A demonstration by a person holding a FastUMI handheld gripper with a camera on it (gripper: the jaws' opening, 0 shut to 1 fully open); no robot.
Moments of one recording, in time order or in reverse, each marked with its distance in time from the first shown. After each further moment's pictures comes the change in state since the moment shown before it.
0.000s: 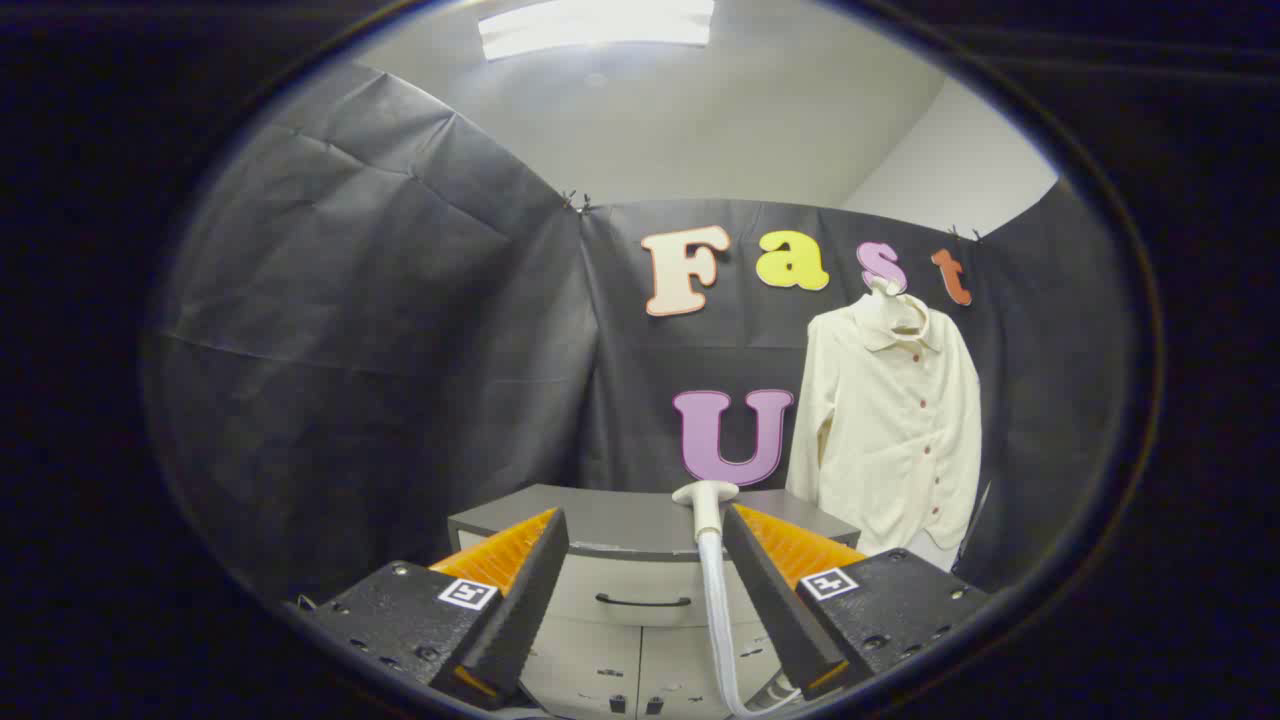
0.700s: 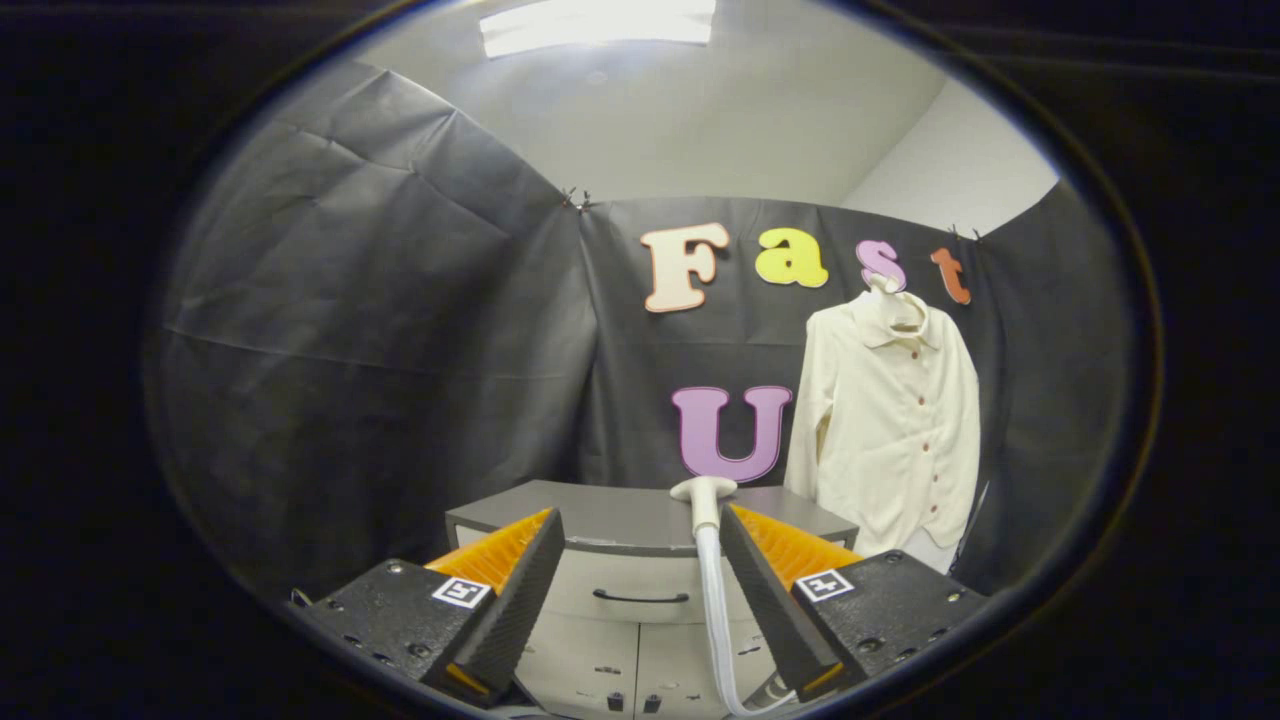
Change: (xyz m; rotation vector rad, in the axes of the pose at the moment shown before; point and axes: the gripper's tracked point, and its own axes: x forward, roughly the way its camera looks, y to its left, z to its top) arm -0.001 -0.002 -0.007 -0.005 0.013 -0.004
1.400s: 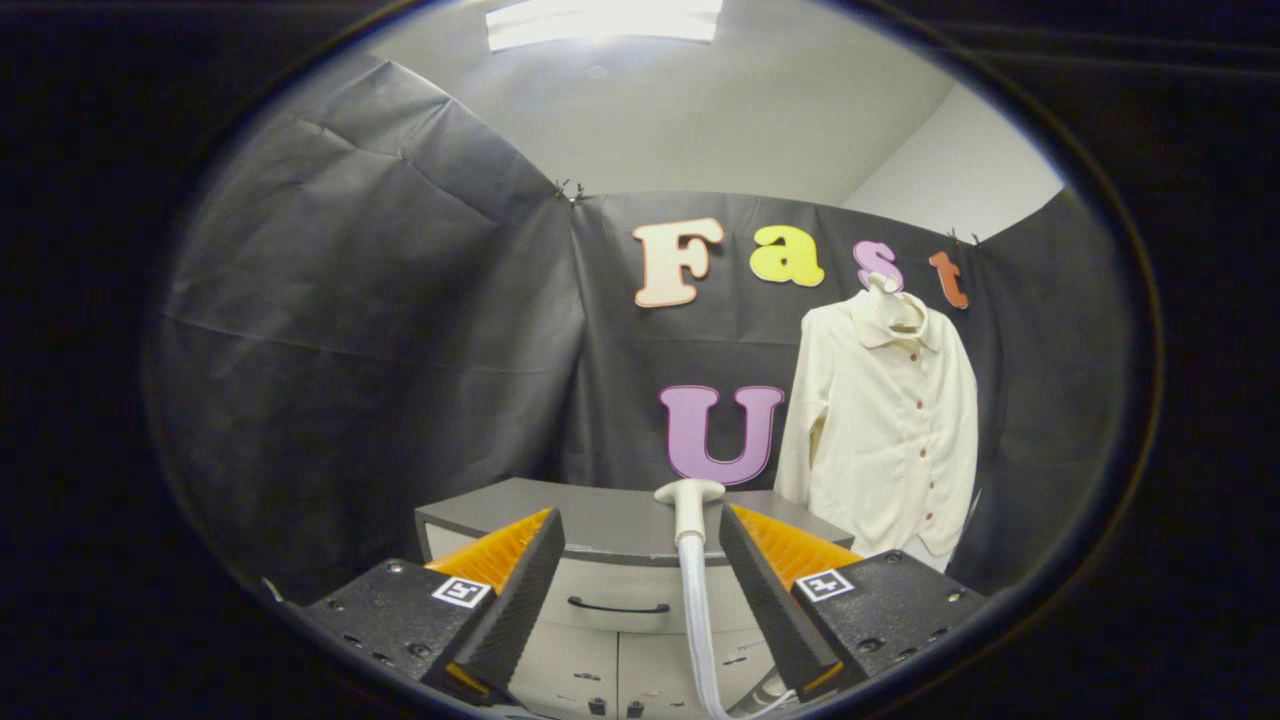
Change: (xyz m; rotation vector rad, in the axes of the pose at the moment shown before) arm 0.036 -0.019 -0.011 -0.035 0.015 -0.035
